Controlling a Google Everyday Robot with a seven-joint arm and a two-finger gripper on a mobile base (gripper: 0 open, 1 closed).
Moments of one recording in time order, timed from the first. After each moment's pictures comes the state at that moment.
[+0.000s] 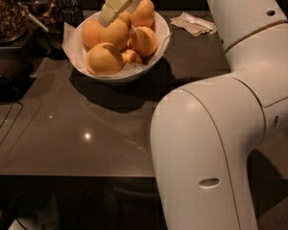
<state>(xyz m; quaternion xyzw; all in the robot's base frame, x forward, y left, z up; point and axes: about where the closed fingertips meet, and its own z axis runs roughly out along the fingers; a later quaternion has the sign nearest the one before) 0.675 0.049 1.011 -0.50 0.82 0.20 0.22</state>
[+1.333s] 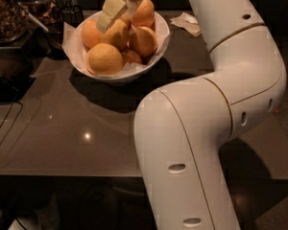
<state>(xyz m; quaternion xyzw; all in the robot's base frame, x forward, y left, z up) 0.699 0.056 0.986 -0.48 0.83 0.18 0.20</state>
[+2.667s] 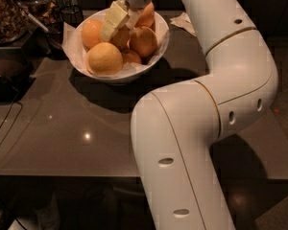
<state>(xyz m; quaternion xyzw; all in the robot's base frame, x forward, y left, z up) 0.710 0.050 0.956 -0.47 0.84 0.18 0.18</state>
